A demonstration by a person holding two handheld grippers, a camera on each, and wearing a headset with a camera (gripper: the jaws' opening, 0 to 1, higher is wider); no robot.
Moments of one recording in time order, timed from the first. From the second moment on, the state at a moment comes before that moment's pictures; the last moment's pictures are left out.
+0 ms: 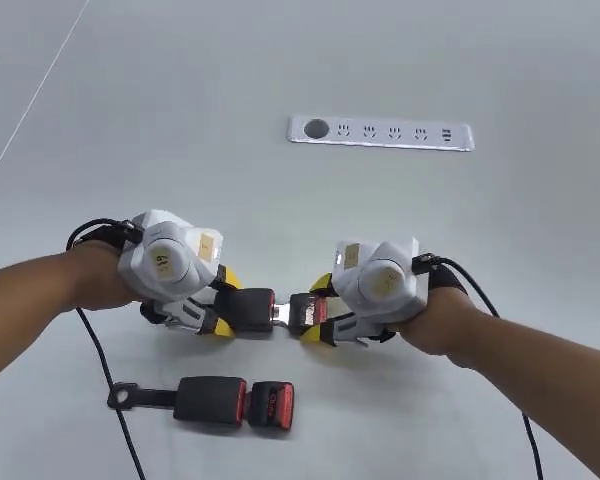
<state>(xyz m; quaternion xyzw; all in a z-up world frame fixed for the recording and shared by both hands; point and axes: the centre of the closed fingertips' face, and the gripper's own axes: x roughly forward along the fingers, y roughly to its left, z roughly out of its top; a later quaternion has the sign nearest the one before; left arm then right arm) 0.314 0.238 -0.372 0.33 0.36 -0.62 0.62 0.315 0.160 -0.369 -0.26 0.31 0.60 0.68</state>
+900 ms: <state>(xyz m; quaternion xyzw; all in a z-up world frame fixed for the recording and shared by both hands) 0.311 0.236 -0.369 0.33 0.35 -0.62 0.61 0.311 0.106 -0.372 -0.25 0.33 0.59 0.69</state>
